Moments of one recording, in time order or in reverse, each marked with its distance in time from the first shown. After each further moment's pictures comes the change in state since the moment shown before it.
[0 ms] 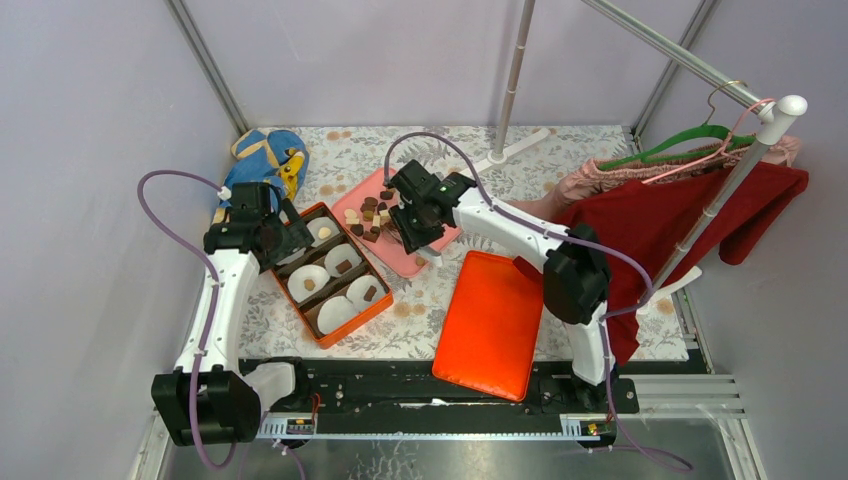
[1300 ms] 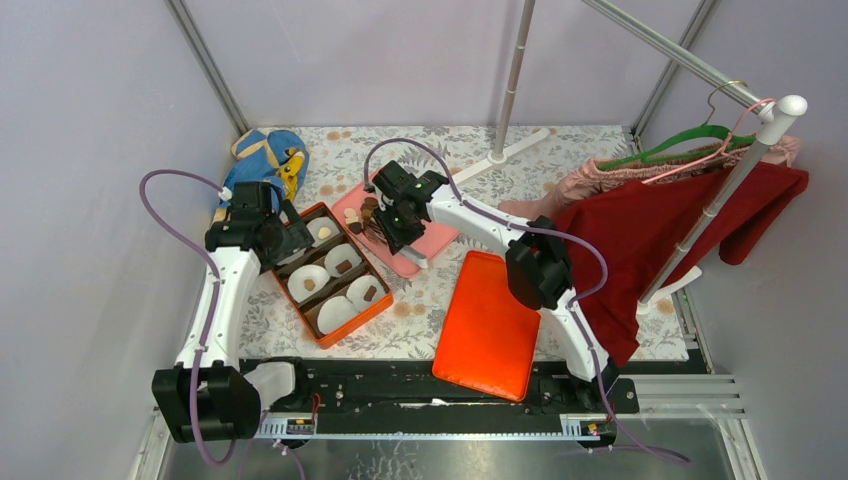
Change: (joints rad) left arm 0.000 0.018 0.000 -0.005 -0.011 -0.001; right arm 0.004 0.275 0.254 -0.039 -0.072 -0.073
